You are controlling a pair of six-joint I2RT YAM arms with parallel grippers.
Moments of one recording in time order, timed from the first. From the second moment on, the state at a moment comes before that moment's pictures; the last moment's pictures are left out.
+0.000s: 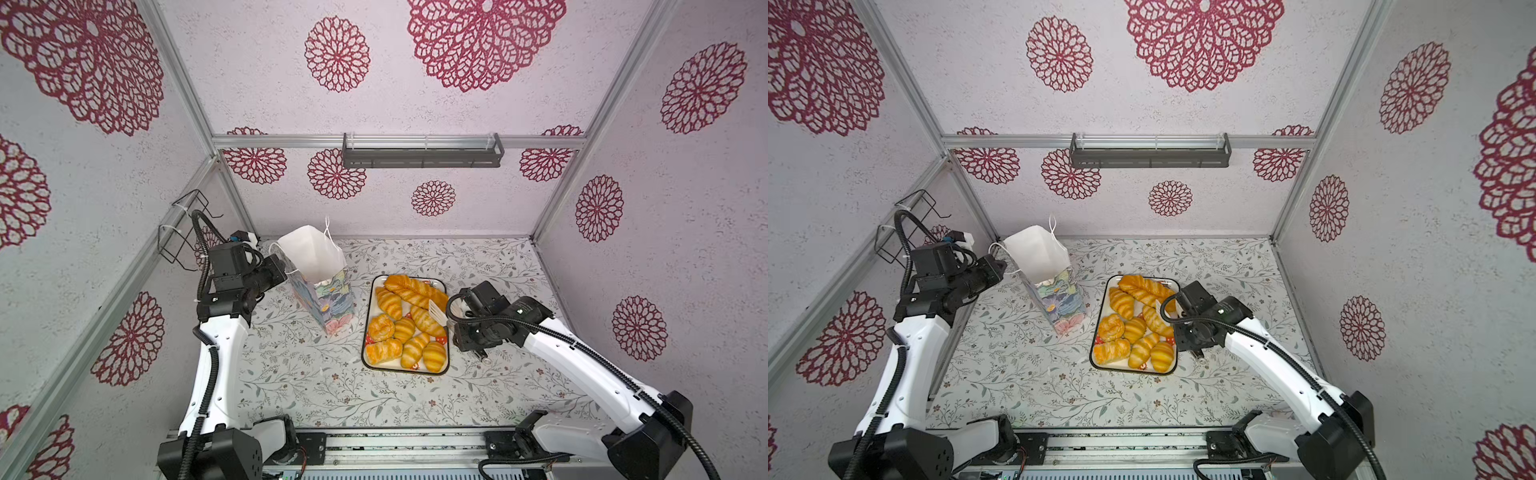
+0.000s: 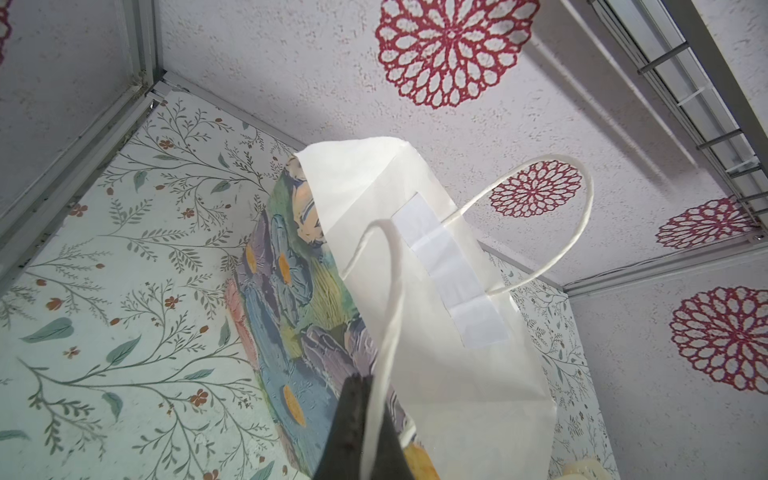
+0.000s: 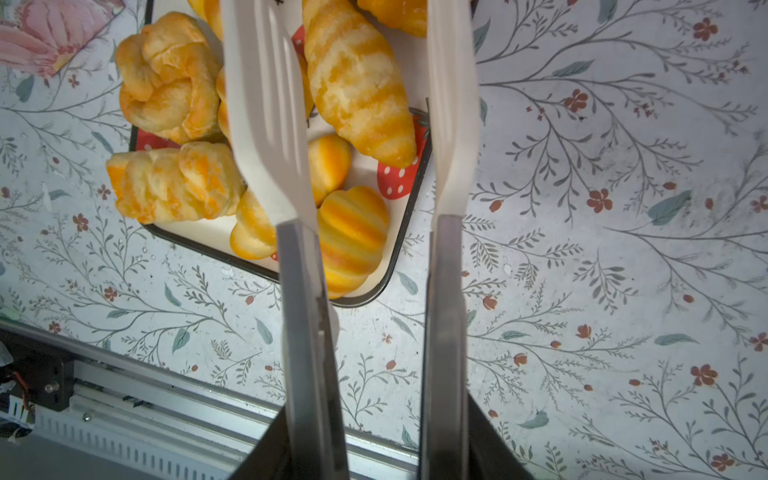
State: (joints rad) left arm 0.20 1.20 1.21 -0.57 0.34 -0.42; right arm 0.66 1.20 1.13 -1.12 -0.01 0.44
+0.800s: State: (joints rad) left arm 0.20 1.20 1.20 -0.56 0.35 -0.43; right arm 0.86 1.13 0.99 -1.18 -0.07 0.58
